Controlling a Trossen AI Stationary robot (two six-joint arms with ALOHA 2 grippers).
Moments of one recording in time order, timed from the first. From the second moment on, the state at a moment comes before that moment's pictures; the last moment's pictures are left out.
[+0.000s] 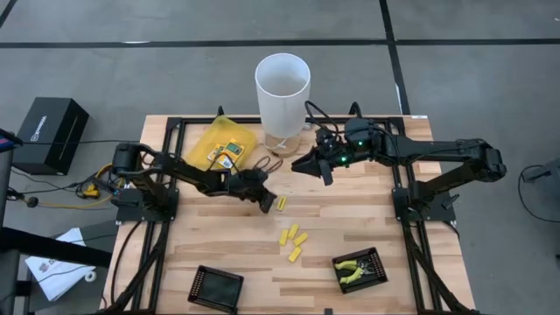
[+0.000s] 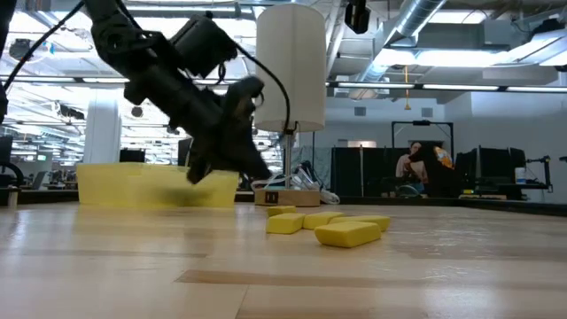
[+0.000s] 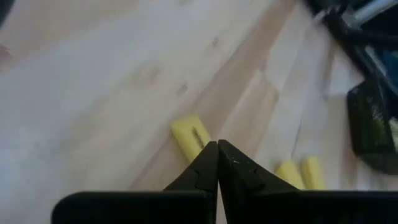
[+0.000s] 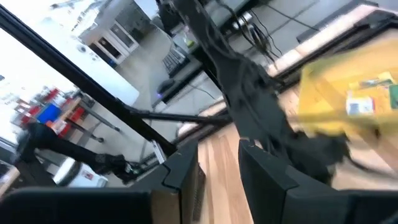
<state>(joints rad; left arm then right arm) 0.04 1.69 0.67 0.37 -0.05 -0.76 -0.10 1.29 1.14 -0.08 -0.26 0.62</state>
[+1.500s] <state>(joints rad) 0.29 0.97 0.67 -0.12 -0.16 -0.53 0.05 1.86 1.00 0.07 0.00 0.77</state>
